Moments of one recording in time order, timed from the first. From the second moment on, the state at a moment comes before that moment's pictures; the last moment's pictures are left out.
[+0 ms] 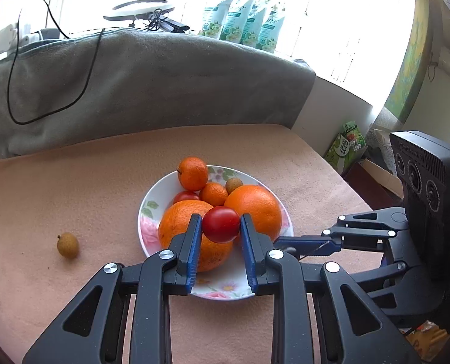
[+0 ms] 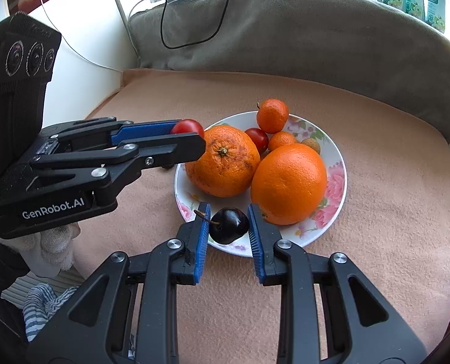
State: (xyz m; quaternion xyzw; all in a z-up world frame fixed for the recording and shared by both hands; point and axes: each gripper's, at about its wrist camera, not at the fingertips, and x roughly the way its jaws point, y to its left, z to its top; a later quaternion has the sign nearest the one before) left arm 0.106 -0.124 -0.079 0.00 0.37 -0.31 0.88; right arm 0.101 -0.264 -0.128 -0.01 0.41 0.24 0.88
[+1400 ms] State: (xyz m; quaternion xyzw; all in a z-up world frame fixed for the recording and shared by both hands) left arm 0.134 -0.140 -0.066 0.00 0.36 -0.30 0.88; right arm 0.099 -0.254 -0.129 -0.01 0.40 0.25 0.88
